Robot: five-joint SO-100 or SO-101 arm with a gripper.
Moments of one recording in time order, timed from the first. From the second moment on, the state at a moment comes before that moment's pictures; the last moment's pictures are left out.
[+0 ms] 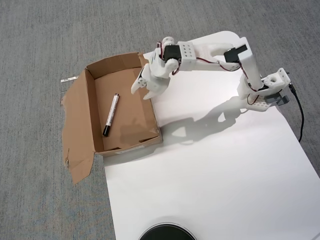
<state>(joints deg) 5.8 64.4 43.3 73.9 23.5</state>
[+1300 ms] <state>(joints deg) 3.0 98.7 43.8 84.8 13.9</state>
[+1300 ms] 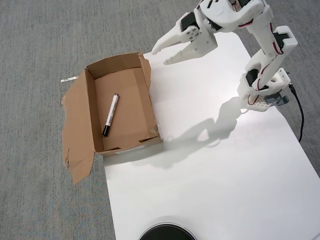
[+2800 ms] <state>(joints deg) 1.1 171.7 129.9 69.3 13.2</state>
